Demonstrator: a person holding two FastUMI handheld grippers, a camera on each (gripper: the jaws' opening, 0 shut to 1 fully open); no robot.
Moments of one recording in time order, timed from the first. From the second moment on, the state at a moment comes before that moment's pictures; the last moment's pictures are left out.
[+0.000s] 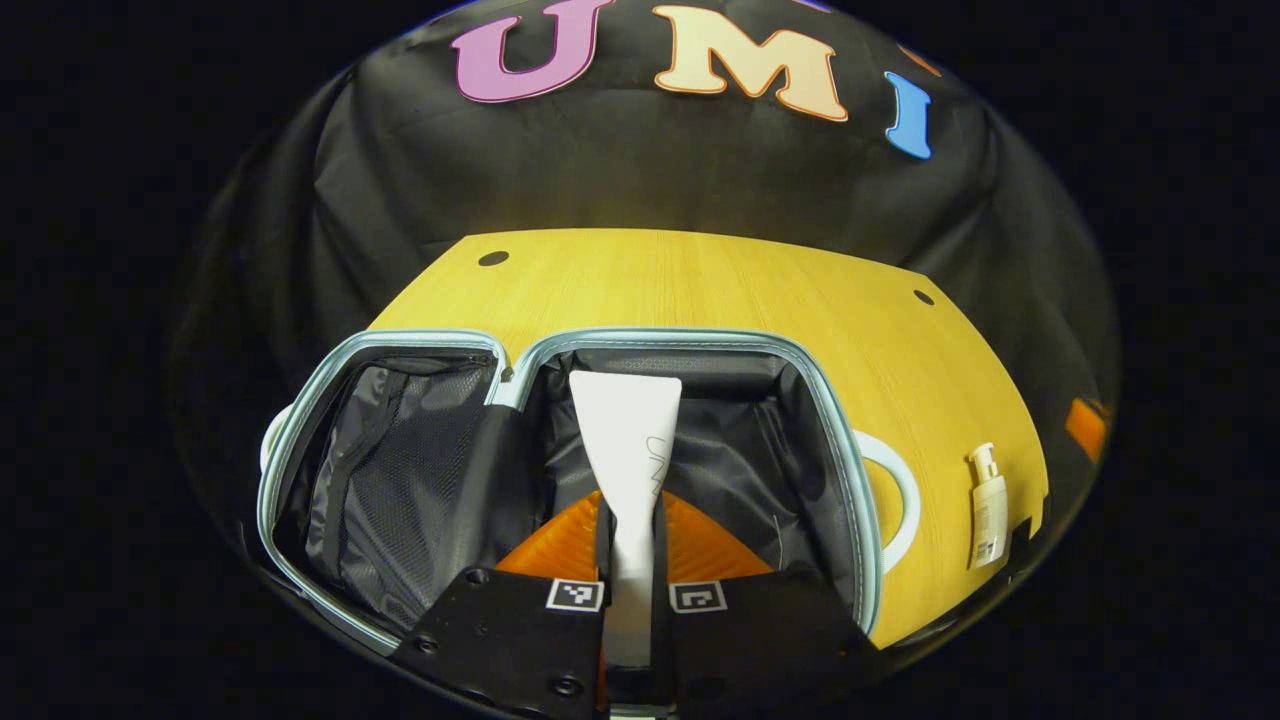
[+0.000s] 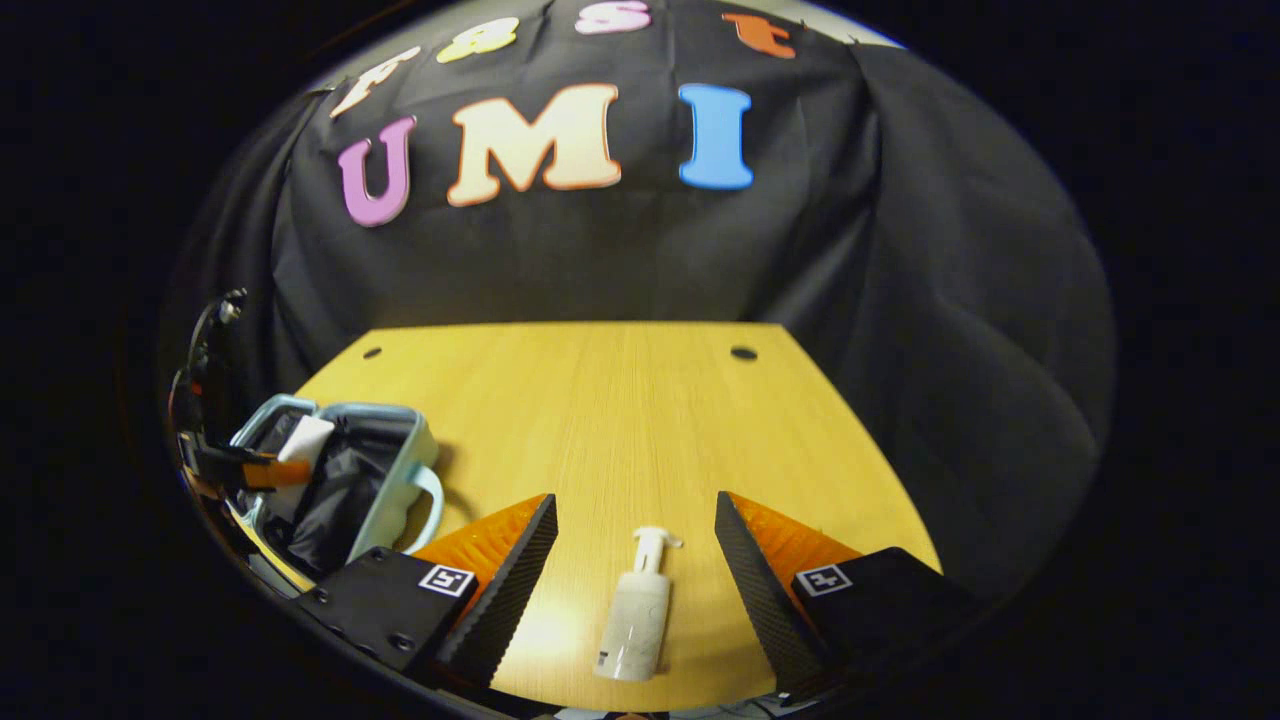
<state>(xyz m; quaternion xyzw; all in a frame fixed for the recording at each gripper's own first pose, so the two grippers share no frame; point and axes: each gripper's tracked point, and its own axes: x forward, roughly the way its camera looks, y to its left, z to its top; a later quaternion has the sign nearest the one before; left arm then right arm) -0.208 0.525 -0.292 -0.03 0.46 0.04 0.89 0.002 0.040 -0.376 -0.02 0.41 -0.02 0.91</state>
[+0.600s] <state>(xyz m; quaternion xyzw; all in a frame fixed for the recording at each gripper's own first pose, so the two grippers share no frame) -0.210 0.532 -0.283 -0.03 0.45 0.02 0.89 -0.073 0.031 -0.493 -0.03 0.59 -0.04 0.81</state>
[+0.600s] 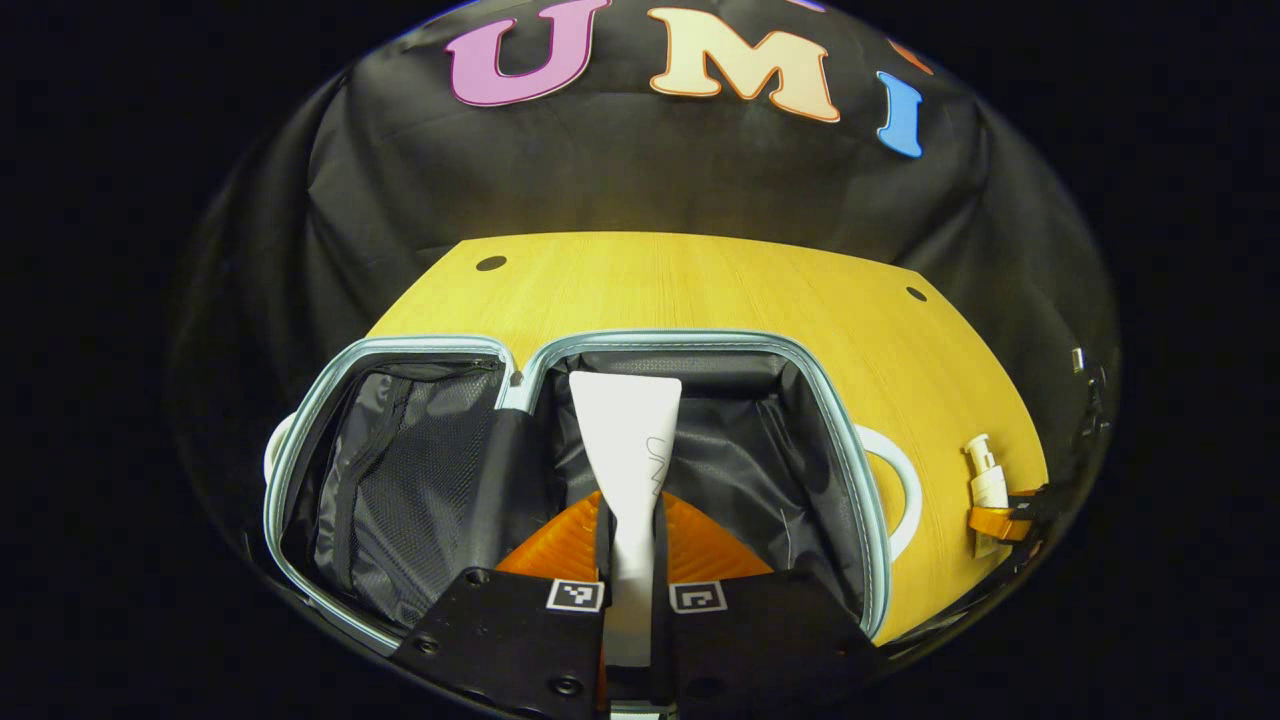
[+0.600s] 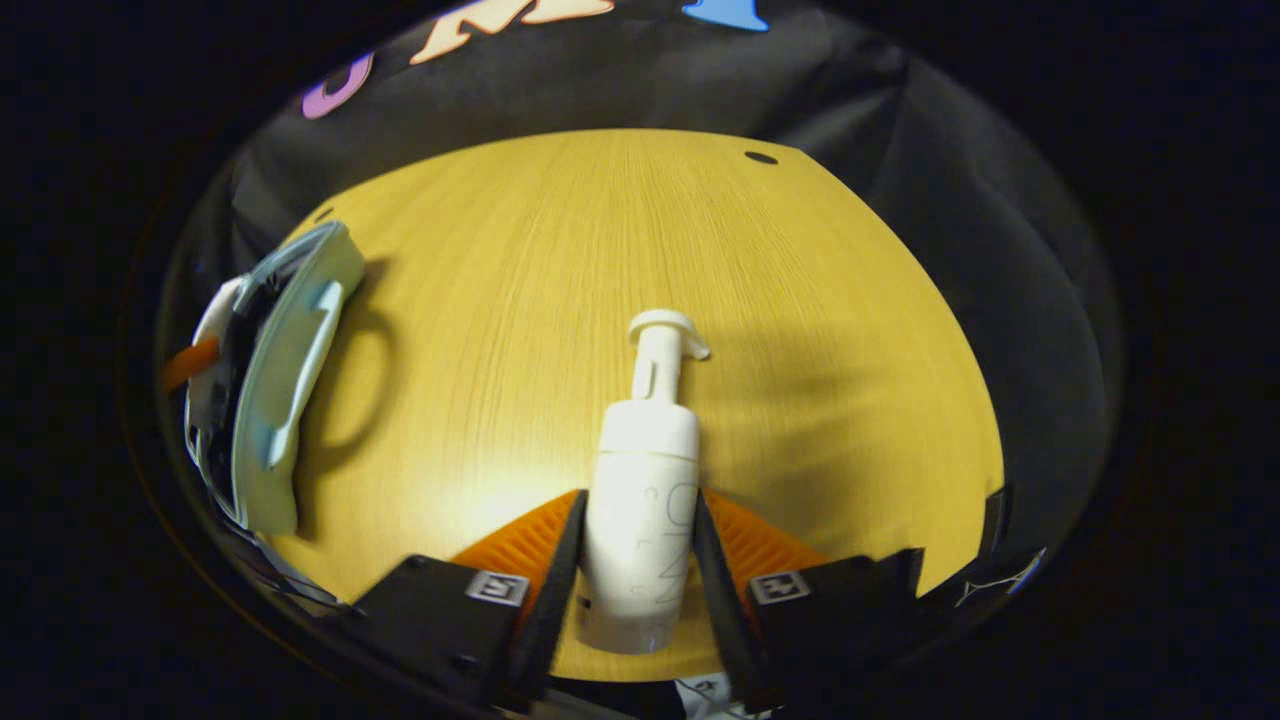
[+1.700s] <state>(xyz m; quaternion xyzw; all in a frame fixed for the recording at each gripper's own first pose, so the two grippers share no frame) -0.241 0.545 -0.353 -0.08 0.52 0.01 0.85 -0.006 0.188 -0.391 0.09 0.54 0.10 0.83</state>
